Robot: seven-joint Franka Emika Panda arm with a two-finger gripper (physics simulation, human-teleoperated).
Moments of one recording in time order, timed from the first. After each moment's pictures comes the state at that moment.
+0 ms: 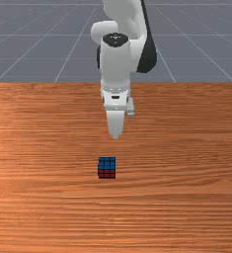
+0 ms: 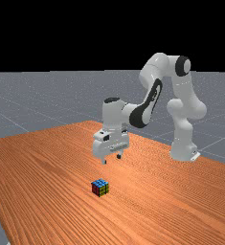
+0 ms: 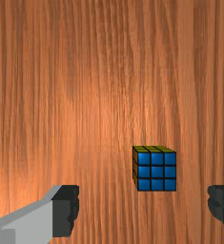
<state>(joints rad) 0.00 0.39 0.00 -1.96 0.00 2.36 -0.79</state>
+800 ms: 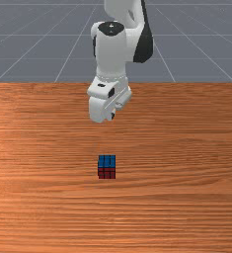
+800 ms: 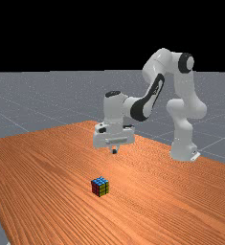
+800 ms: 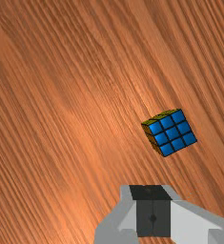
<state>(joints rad) 0.05 0.30 -0.08 -2.02 0.00 2.28 -0.34</state>
